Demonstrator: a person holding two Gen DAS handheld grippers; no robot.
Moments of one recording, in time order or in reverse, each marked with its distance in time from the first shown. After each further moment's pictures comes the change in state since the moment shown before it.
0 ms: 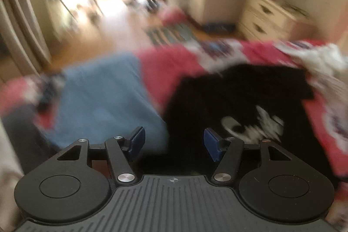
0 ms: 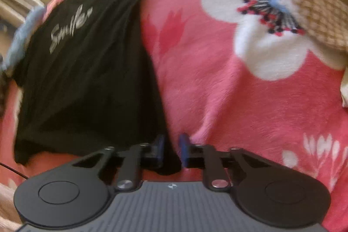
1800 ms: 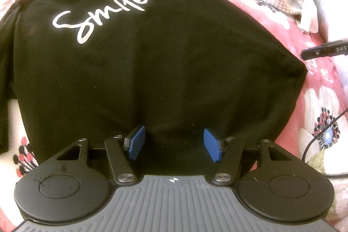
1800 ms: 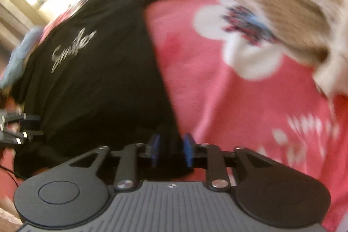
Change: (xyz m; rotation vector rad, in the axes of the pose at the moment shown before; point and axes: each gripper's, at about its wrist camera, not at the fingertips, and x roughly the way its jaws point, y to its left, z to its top) left arm 0.121 -0.142 -0.141 0.383 0.232 -0.290; right arm -0.025 0.033 -0.017 0.033 -0.135 -0.076
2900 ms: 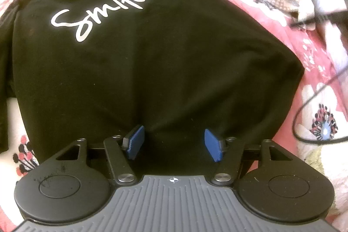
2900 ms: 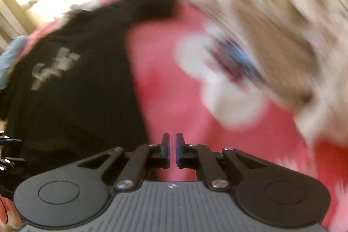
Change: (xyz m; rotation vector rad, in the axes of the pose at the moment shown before) left arm -0.001 0.000 -0.002 0.014 0.011 -0.004; right arm -0.011 0.015 0.059 -0.064 -0.131 -0.040
